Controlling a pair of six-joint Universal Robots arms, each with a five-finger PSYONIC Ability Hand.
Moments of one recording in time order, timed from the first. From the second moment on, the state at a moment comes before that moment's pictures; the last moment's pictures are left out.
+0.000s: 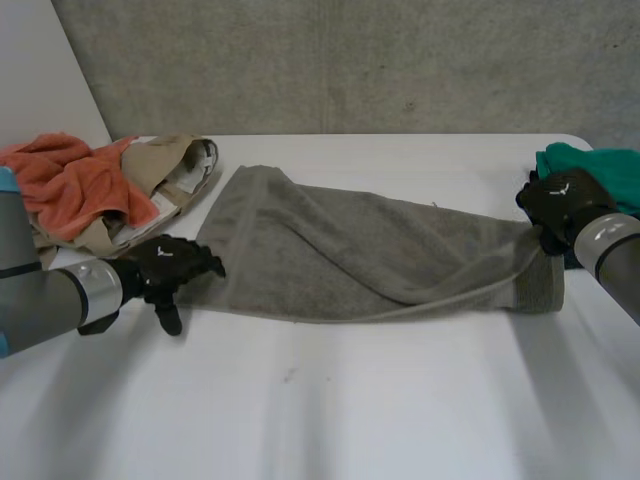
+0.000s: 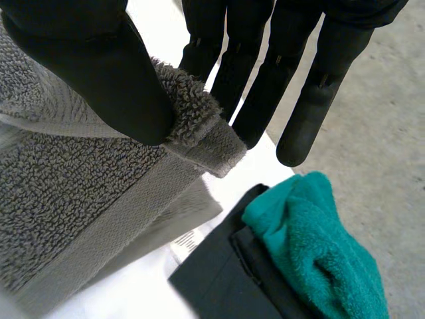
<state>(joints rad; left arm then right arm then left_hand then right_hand) 4.63 -2.13 -1.45 2.93 -1.02 3.82 1.70 -1.15 1.45 -0.04 1.41 2.45 0.34 0.34 0.34 0.33 0.16 1.13 1.18 1.19 1.20 1.00</state>
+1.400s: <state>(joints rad) 4.50 -2.30 -1.16 3.01 -1.28 3.91 1.75 -1.08 1.43 -0.12 1.48 2.53 1.16 1.19 1.19 1.20 0.98 1.13 1.18 1.19 1.20 1.00</state>
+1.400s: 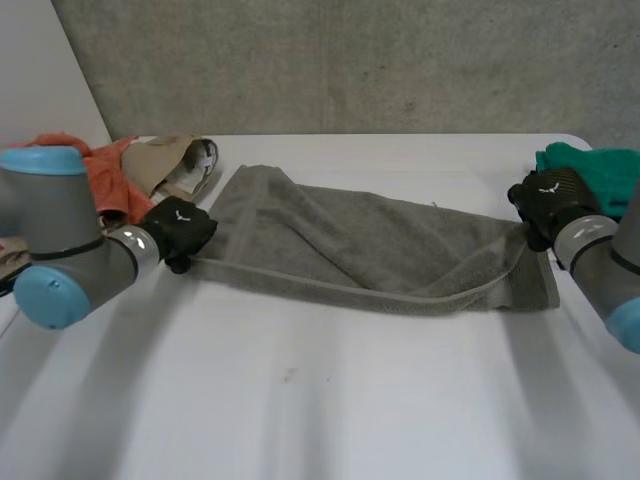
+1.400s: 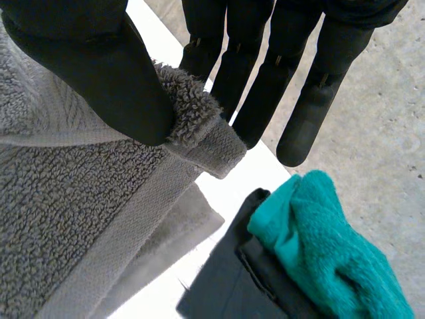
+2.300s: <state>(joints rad) 4.44 -2.40 -0.80 2.88 -1.42 3.90 1.73 -0.88 1.23 -0.22 1.58 2.32 1.16 1.19 1.19 1.20 0.98 1.13 1.18 1.19 1.20 1.00</state>
